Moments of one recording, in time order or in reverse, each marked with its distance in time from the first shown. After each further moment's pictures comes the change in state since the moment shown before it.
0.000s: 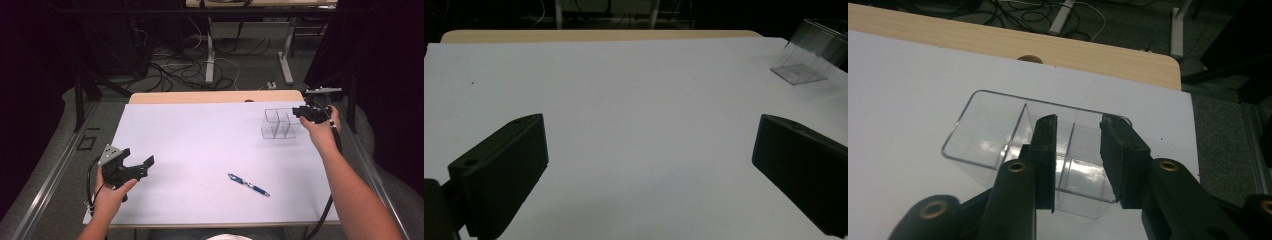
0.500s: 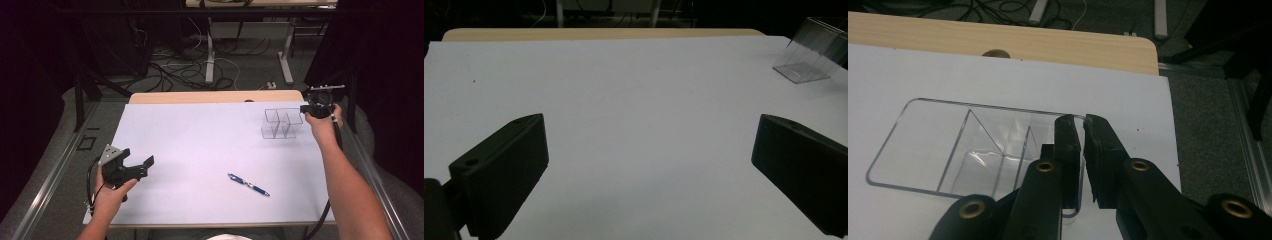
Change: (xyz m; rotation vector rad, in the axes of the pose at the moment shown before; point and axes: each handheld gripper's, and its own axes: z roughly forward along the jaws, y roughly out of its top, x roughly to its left) left arm 0.001 -0.001 0.000 0.008 0.004 -0.002; right arm -0.026 0.003 0.021 0.051 -0.057 0.079
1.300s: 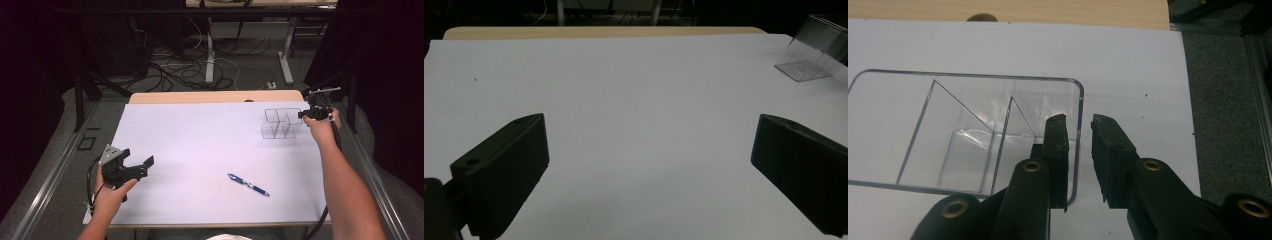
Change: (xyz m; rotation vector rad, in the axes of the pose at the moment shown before) left arm 0.000 0.000 0.001 0.004 0.003 0.001; right arm -0.009 -0.009 0.024 0.129 0.005 0.061
